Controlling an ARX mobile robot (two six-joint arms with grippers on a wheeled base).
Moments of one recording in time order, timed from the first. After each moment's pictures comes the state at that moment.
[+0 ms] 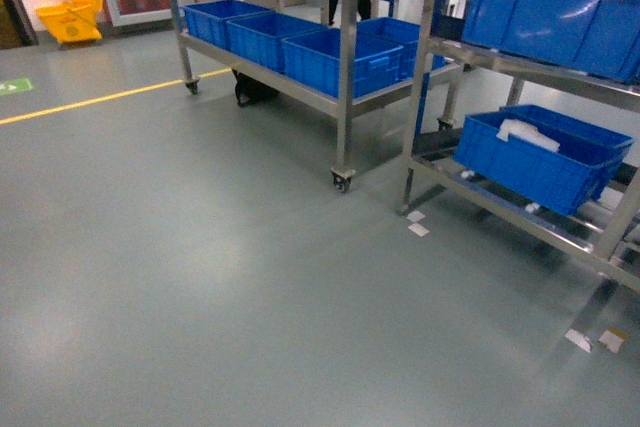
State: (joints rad) left arm 0.00 0.01 0.01 0.00 0.00 0.00; right arm -0.07 0.88 0.32 0.56 -0.15 0.00
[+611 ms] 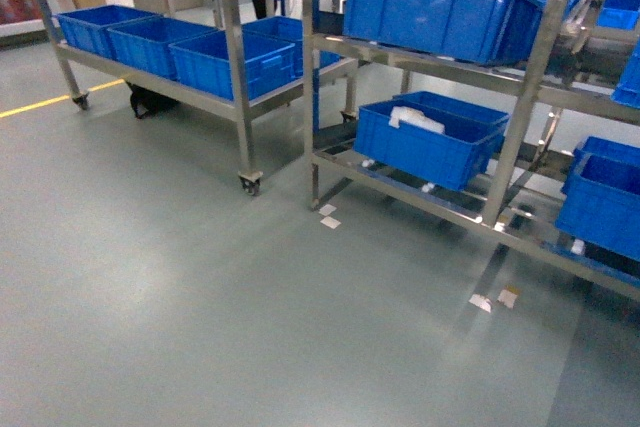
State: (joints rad) left arm 0.00 0.01 0.01 0.00 0.00 0.00; right arm -0.07 0.88 0.32 0.57 -0.15 0.00
